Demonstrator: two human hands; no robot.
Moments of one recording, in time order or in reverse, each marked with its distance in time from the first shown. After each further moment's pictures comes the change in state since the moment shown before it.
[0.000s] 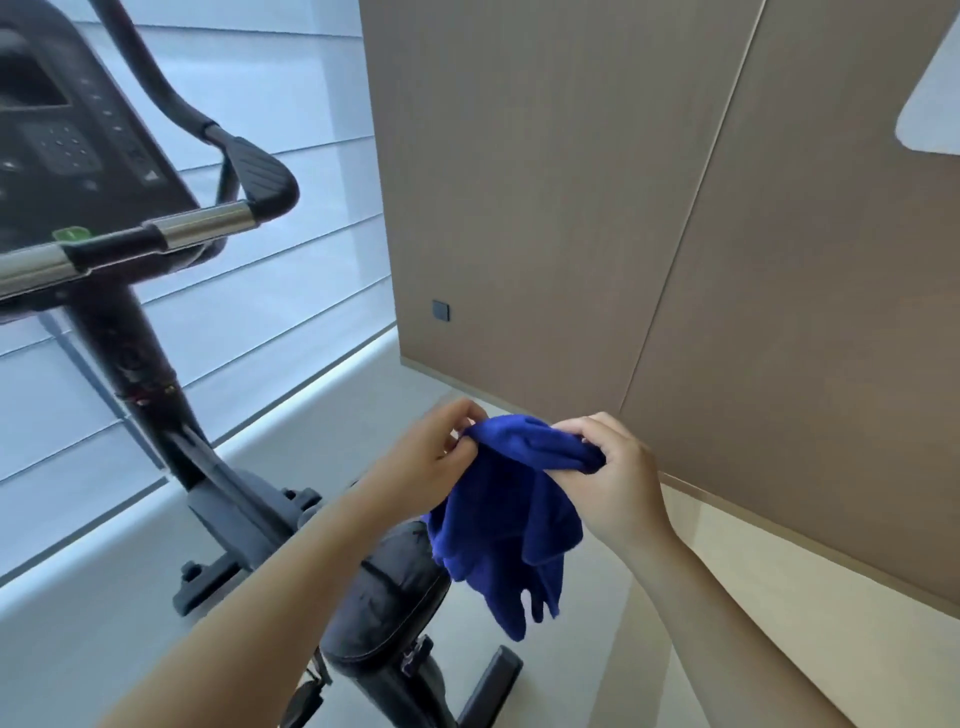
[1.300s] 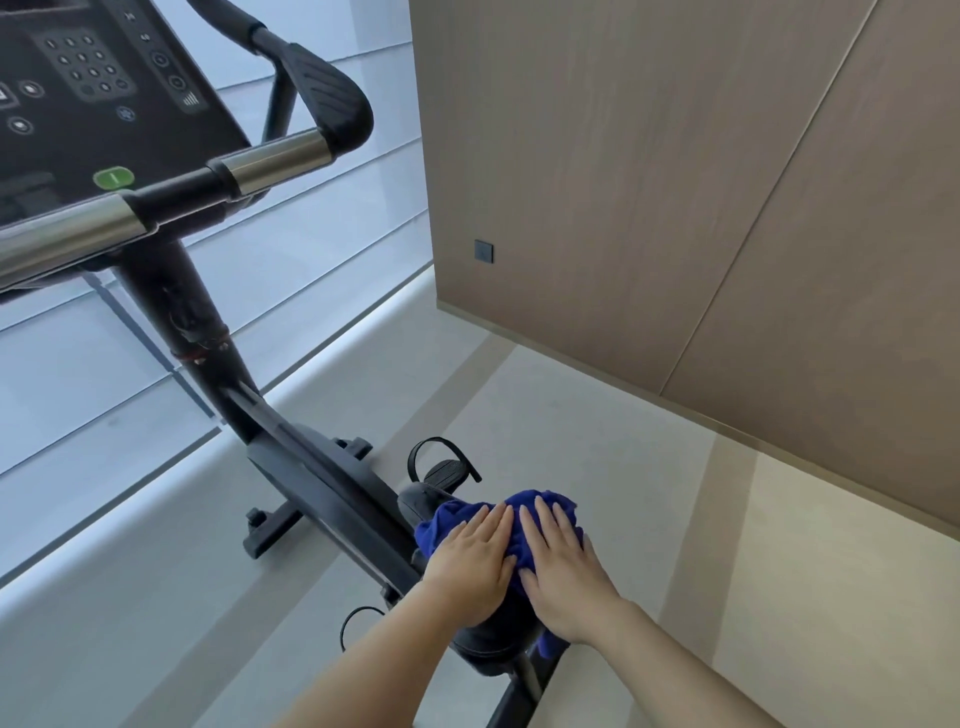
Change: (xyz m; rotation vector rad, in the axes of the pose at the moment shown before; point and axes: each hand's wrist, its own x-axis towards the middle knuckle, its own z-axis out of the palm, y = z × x) left_hand -0.069 -0.195 0.037 0.550 -0.522 -0.239; right_hand -0.064 0.078 0.210 -0.752 -0.833 0.245
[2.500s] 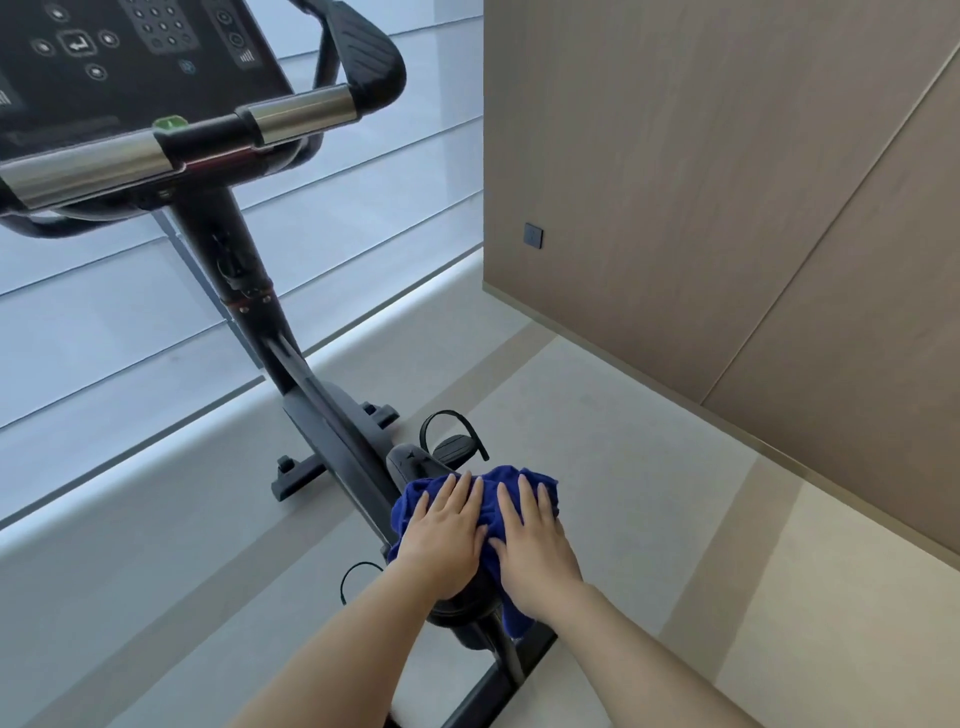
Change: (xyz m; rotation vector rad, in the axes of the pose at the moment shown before) left_hand 0.001 0.023 0.025 -0.006 0.092 -0.292; right_hand 0.007 0.017 0.009 -0.038 0.019 -0.102
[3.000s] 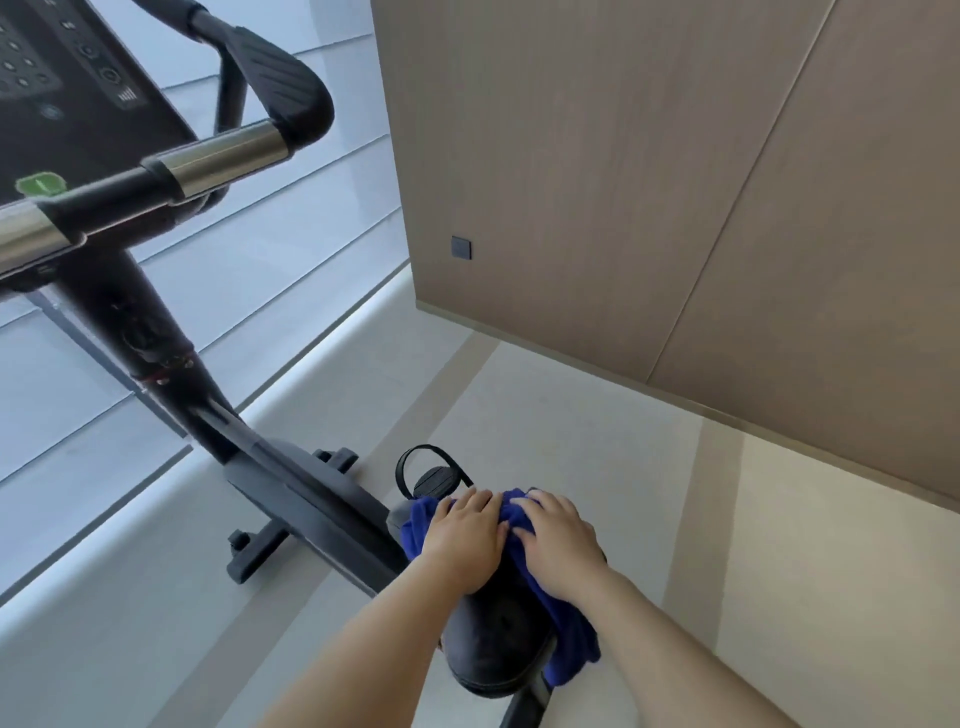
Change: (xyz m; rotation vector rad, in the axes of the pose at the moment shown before) left_hand 0.061 -0.025 -0.032 0.041 0.006 0.279; right_hand 0.041 -0.014 -0.027 0.237 0.113 0.236
